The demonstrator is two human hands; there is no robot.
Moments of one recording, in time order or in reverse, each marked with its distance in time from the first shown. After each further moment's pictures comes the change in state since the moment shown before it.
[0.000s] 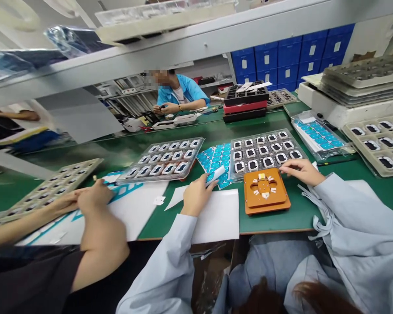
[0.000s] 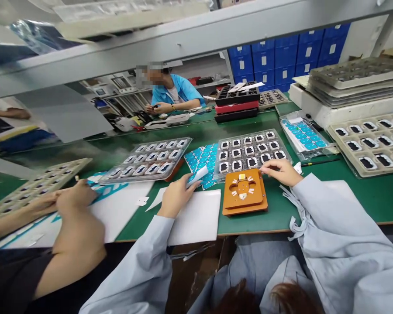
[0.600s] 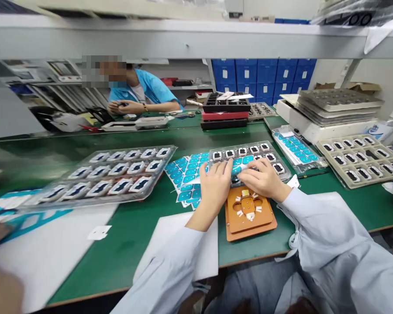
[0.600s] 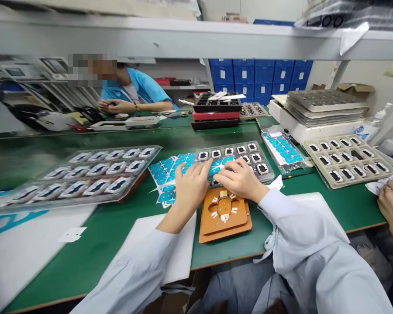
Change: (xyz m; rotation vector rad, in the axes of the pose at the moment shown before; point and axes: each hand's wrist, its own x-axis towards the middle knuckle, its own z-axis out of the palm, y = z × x) left_hand 0.036 0.106 0.036 0.126 0.468 0.650; right_hand 0.056 -0.036 0.046 -1.025 0.251 -0.894
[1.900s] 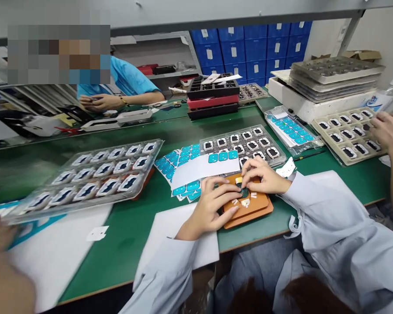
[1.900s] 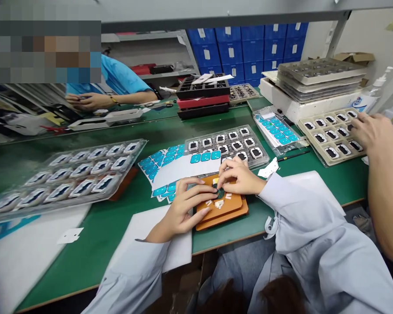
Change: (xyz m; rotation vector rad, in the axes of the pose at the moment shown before) left_hand -0.054 -0.011 -0.031 -0.691 -0.145 0.433; right_hand -0.031 -0.018 -0.021 0.798 -0.371 0.575
